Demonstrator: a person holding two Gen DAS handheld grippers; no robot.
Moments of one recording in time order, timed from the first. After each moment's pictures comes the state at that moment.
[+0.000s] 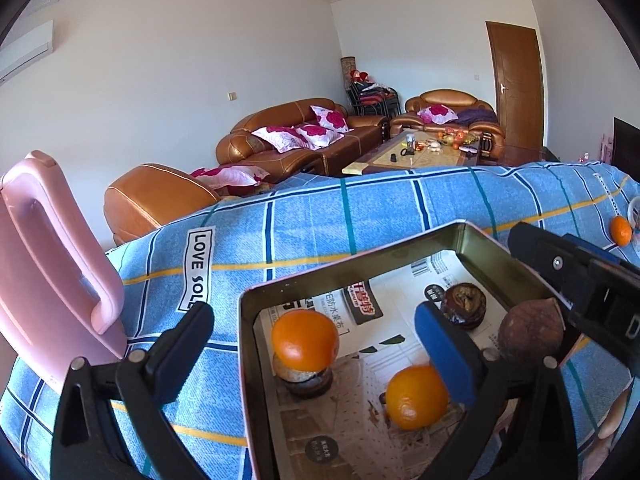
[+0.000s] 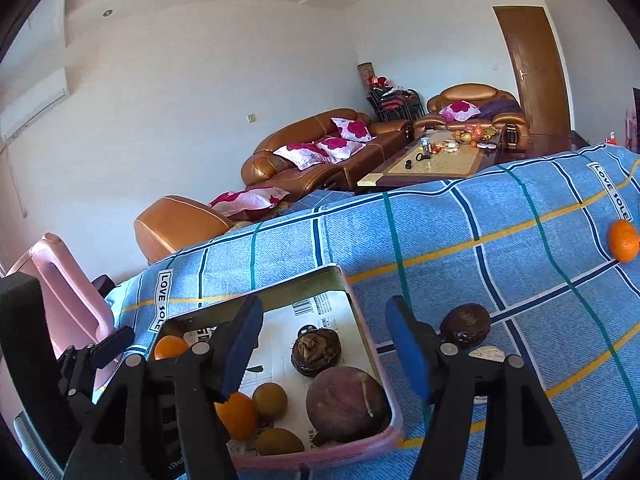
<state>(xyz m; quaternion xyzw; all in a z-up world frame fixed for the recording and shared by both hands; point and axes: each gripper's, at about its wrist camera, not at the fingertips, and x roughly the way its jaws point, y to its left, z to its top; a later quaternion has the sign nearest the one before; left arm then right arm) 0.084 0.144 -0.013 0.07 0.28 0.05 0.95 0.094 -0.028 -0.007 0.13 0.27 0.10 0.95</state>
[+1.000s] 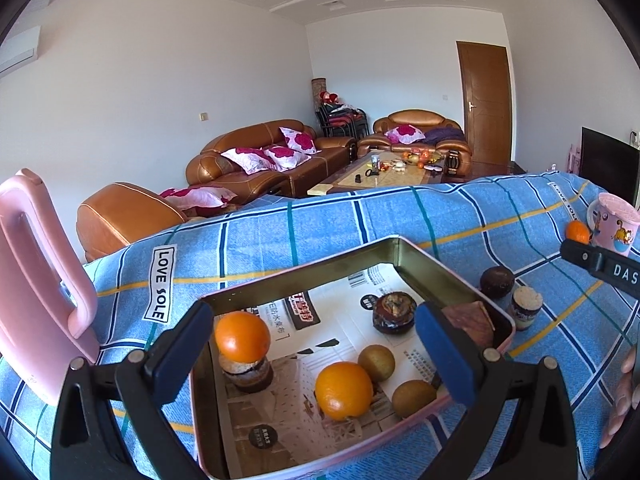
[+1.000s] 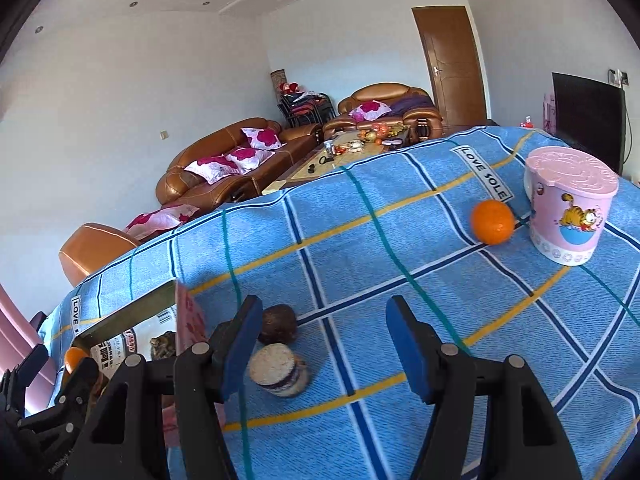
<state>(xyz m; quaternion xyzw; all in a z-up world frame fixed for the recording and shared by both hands) 0.059 0.117 -0.007 0.06 0.25 -0.01 0.97 0.066 -0.138 -0.017 0.15 0.28 -0.07 0.95</state>
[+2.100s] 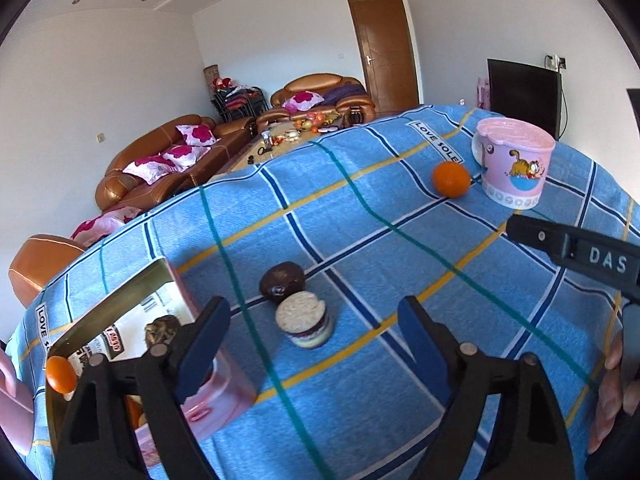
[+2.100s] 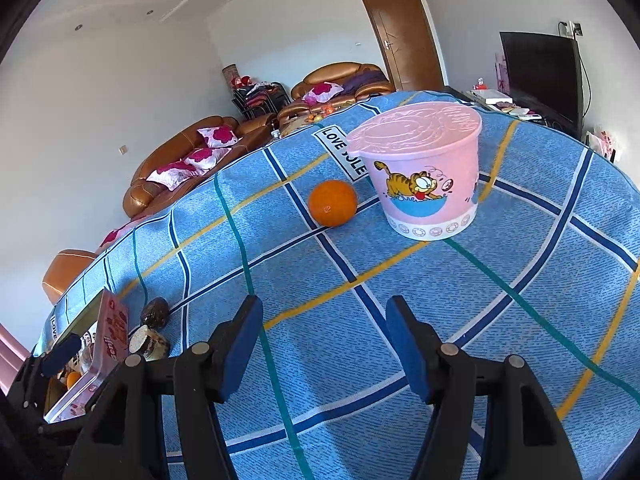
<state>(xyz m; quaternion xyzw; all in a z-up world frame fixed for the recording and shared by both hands) 0.062 -0.057 -0.018 0.15 0.31 -0.16 0.92 0.017 -0.257 -0.028 0.21 0.31 -0.11 0.92</state>
